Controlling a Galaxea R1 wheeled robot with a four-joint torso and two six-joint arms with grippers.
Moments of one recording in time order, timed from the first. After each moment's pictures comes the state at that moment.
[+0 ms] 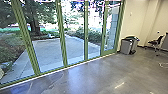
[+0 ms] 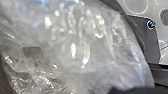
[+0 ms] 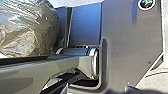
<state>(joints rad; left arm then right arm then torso) 1.48 3.00 -2.72 -0.30 0.05 0.31 -1.56 3.08 -2.71 -0.10 -0.04 0.14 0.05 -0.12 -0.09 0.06</state>
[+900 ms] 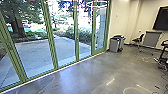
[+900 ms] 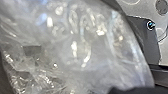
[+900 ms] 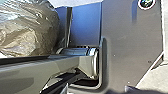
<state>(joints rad) 1.48 3.00 -2.72 -0.30 0.05 0.31 -1.56 3.08 -2.71 -0.10 -0.04 0.14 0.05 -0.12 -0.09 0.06</state>
